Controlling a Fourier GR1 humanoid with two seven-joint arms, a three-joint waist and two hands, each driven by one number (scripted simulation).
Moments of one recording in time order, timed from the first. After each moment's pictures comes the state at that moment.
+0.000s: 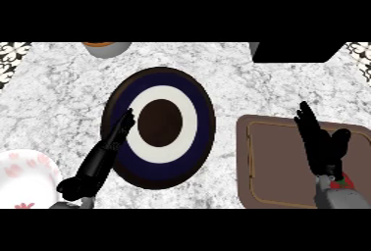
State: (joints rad) left arm -0.03 0.28 -0.36 -1.56 0.14 0.08 -0.17; right arm -0.08 -0.27 0.06 -1.38 -0.16 -0.19 0.06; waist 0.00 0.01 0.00
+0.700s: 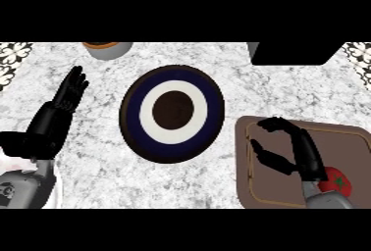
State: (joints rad) left arm -0.20 0.41 -0.13 -1.59 0.18 0.12 -0.01; right arm -0.09 -0.33 0.27 -1.48 0.24 -0.31 -0.02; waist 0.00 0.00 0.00
